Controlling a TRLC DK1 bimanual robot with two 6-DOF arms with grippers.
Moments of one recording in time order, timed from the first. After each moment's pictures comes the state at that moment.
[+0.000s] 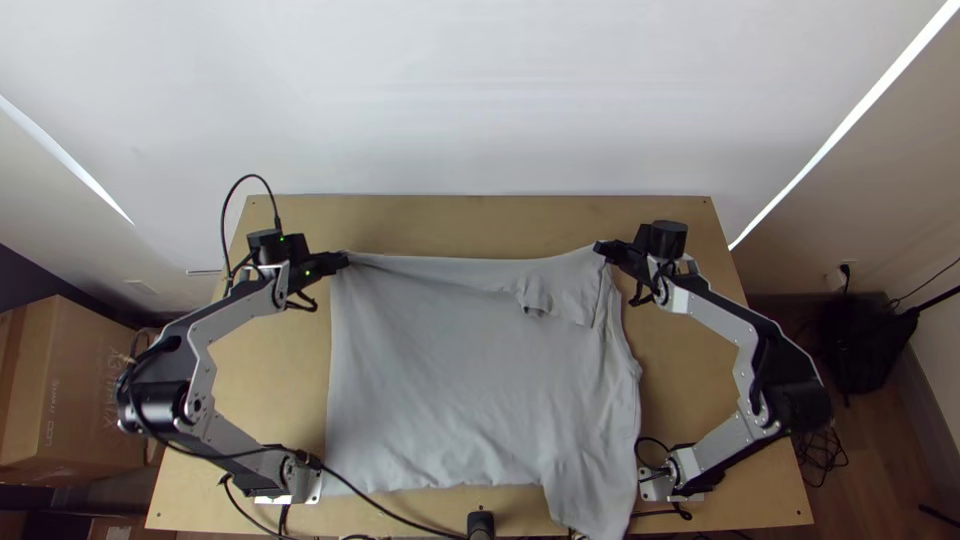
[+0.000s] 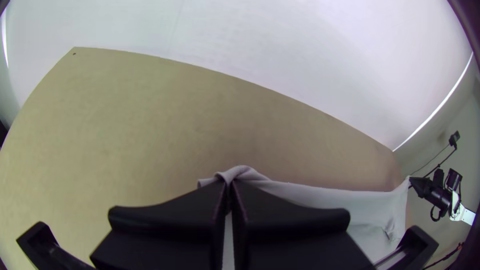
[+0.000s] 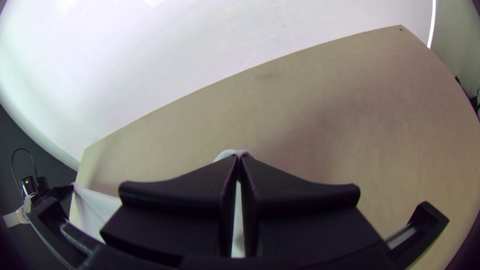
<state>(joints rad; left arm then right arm) 0.11 1.73 0.99 0.12 0.30 -0.20 0.11 1.72 0.99 0.16 -0.19 0.43</state>
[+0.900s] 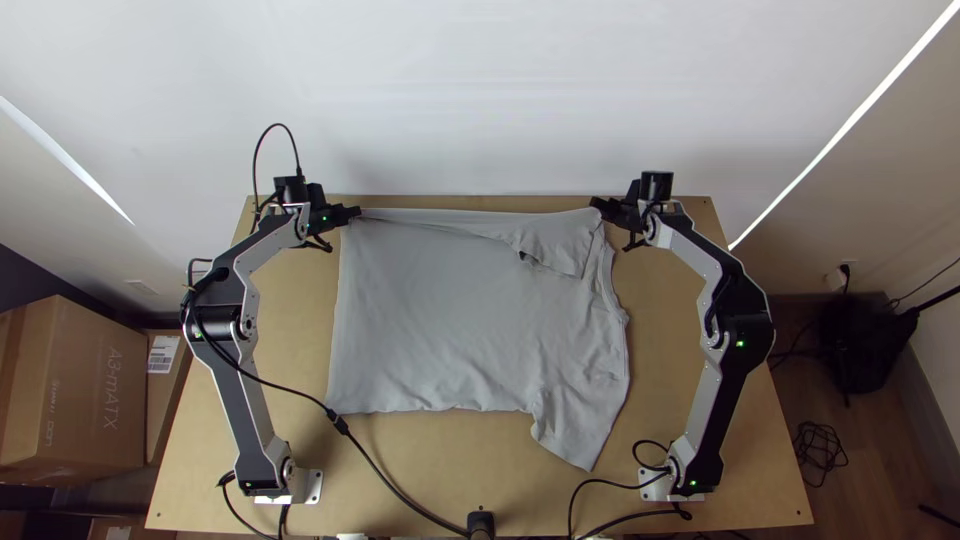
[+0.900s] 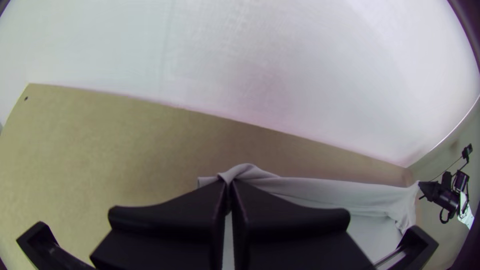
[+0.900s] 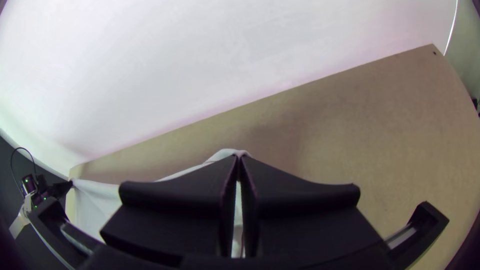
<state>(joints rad) 0.09 2.23 1.70 -0.15 0.25 -0.19 0.06 2.16 1.65 -0.17 -0.20 0.41</state>
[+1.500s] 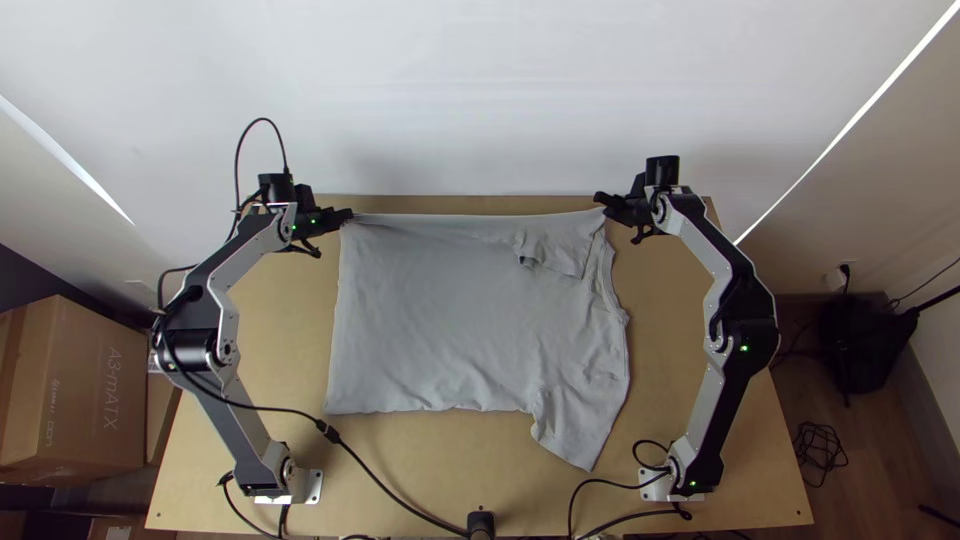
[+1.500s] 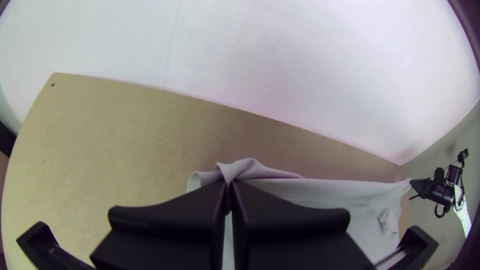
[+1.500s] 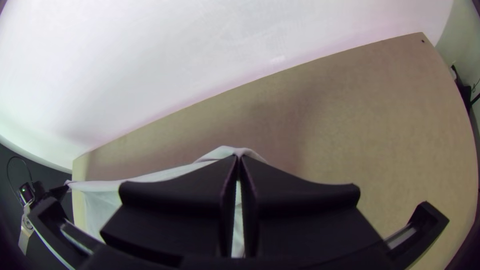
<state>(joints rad) 0.09 2.00 1.54 -0.27 0.25 -0.21 0.06 2.11 1.75 -0.45 -0.22 0.41</state>
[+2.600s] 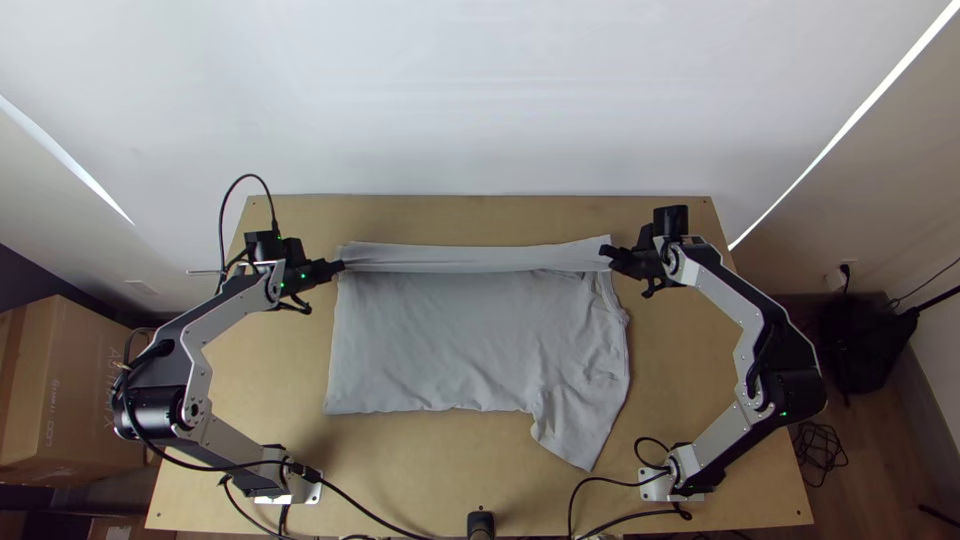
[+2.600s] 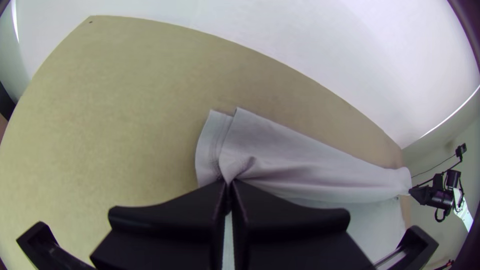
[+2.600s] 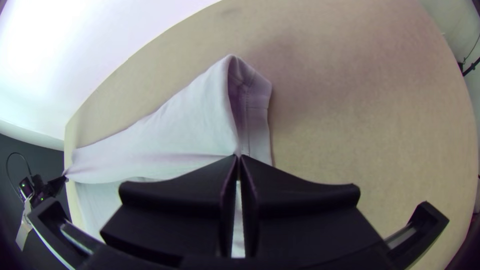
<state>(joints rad) 0.13 1.69 1.00 -0.10 0.27 -0.21 0.06 1.77 1.21 -0.40 -0.22 0.38</state>
